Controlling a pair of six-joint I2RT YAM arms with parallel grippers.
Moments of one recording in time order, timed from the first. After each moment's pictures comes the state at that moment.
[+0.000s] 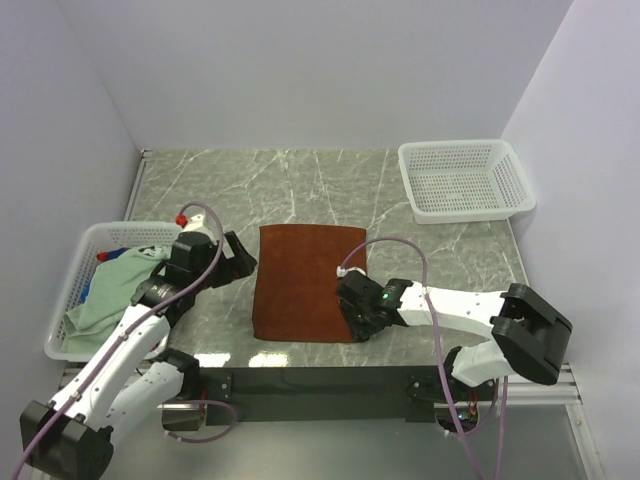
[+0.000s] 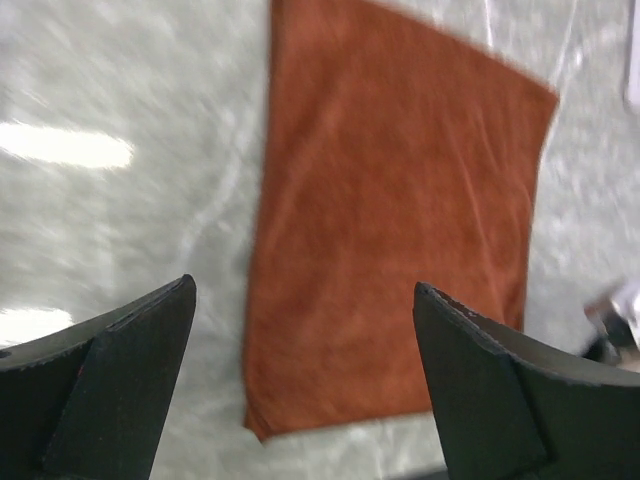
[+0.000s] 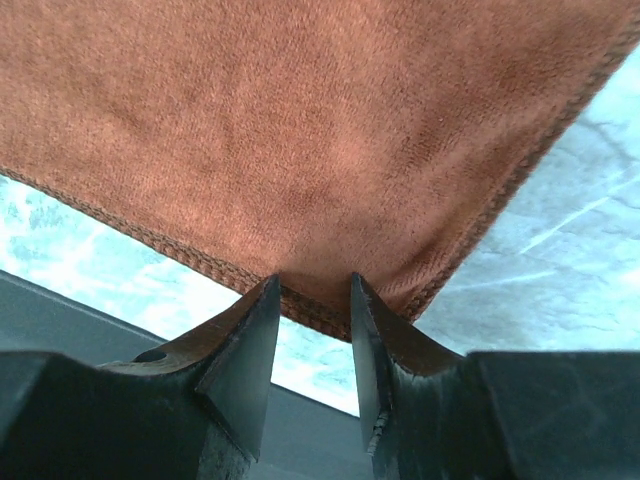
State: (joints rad) left arm -0.36 0.80 0.65 -0.47 -0.06 -0.63; right arm 1.00 1.38 0.69 -0.55 0.07 0.57
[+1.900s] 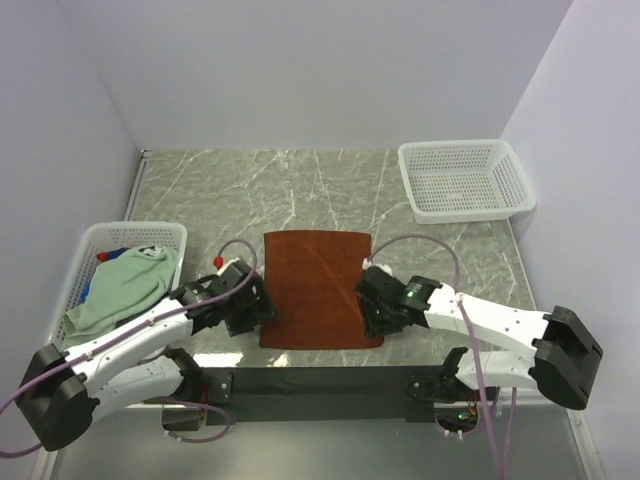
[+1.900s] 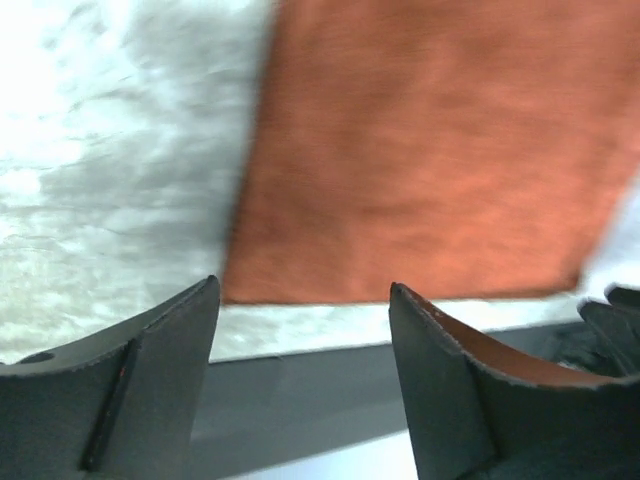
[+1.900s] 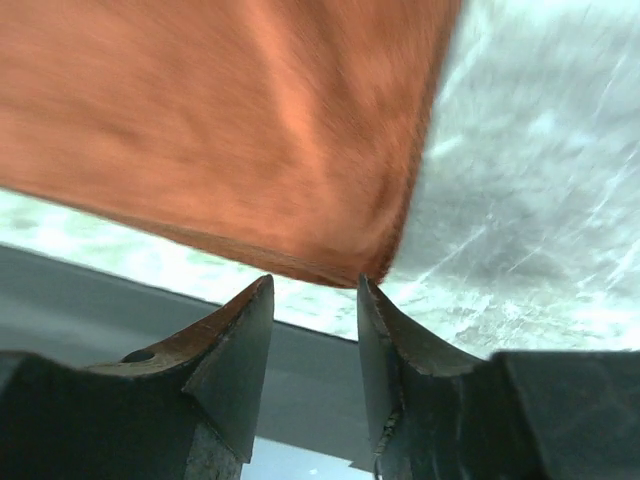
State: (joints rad) left arm -0.75 0.98 0.55 -0.66 -0.05 -1.11; right arm 0.95 1.18 0.67 -0.75 0.09 0.72
